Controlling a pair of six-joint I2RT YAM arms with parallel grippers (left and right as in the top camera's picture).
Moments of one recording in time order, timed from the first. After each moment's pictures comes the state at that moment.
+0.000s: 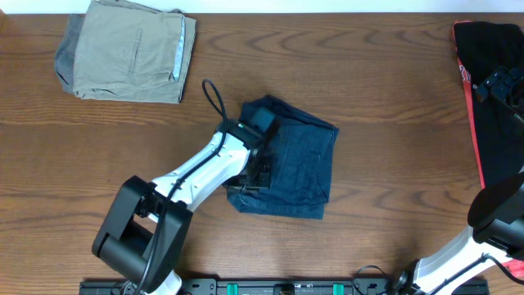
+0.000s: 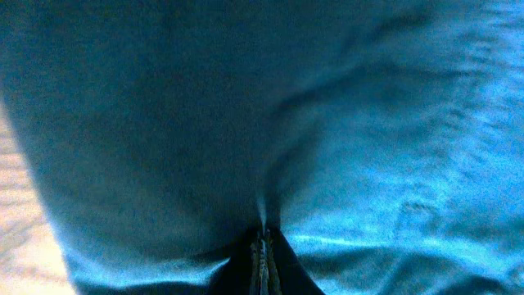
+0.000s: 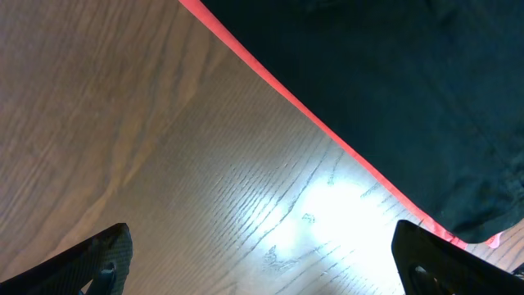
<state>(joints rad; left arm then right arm) -0.59 1.78 1.11 -0.94 0.12 -0.52 -0.45 1.94 1.99 -1.44 0.11 0.43</state>
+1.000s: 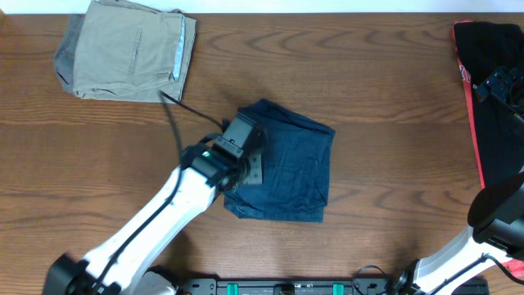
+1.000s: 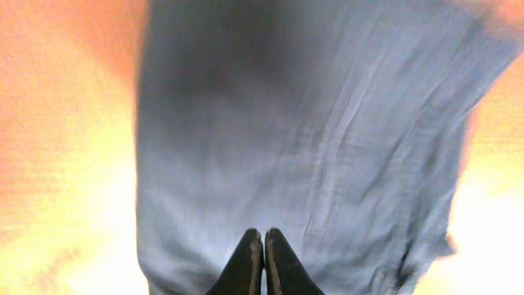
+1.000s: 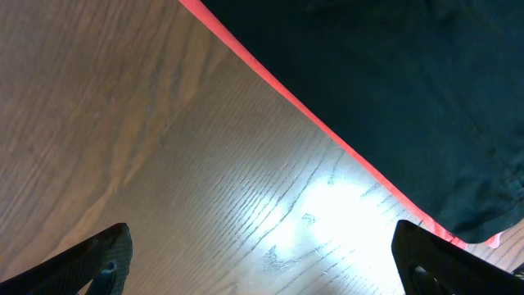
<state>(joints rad) -0.59 1.38 1.00 -0.73 -0.02 -0.59 -0.45 1.94 1.99 -1.44 0.11 0.43</state>
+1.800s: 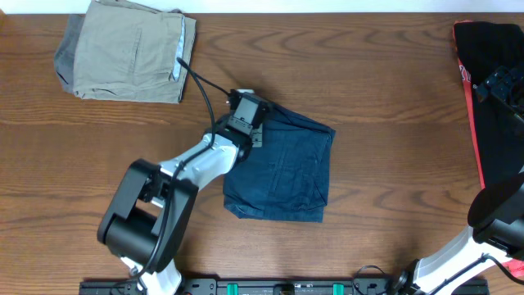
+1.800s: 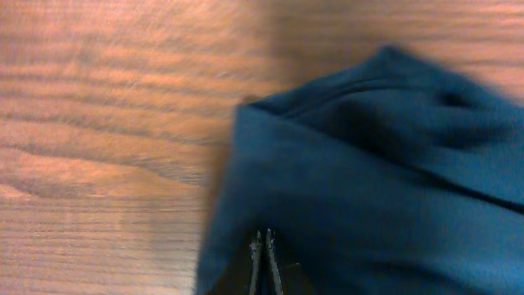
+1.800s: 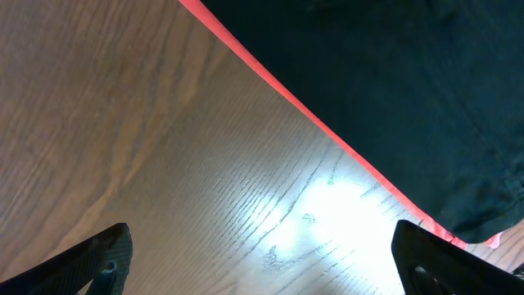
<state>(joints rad) -0.48 1.86 1.01 -0.19 -0.28 -0.40 -0.45 1.94 1.99 -1.44 0.11 0.43</state>
